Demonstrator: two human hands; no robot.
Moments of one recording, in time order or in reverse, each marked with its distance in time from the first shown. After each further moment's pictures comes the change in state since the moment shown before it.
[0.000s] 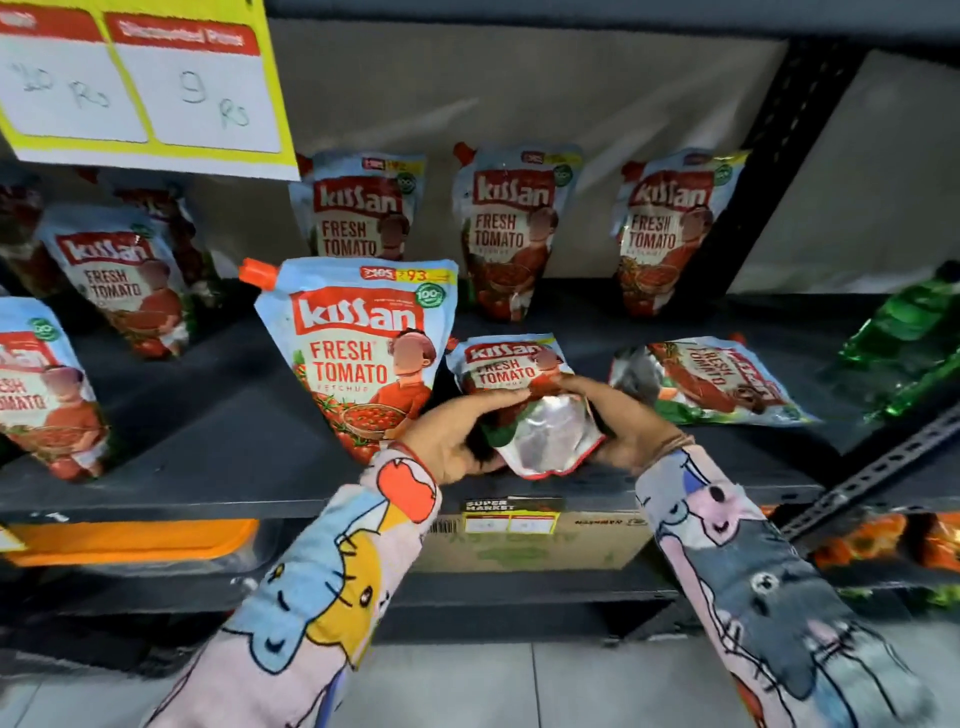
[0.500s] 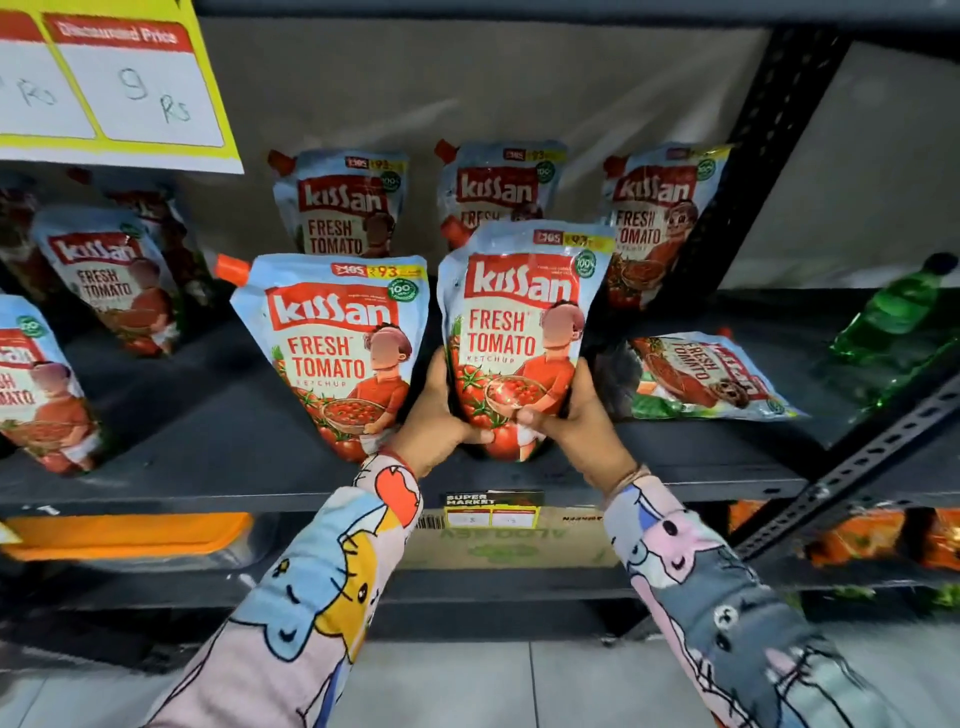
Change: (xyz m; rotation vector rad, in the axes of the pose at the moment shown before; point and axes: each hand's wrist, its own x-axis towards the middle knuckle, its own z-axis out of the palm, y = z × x) left_hand 0.015 -0.015 -0.010 0.346 0.046 0.568; right_hand -0.011 0.027 0.004 -0.270 0.043 -0.657
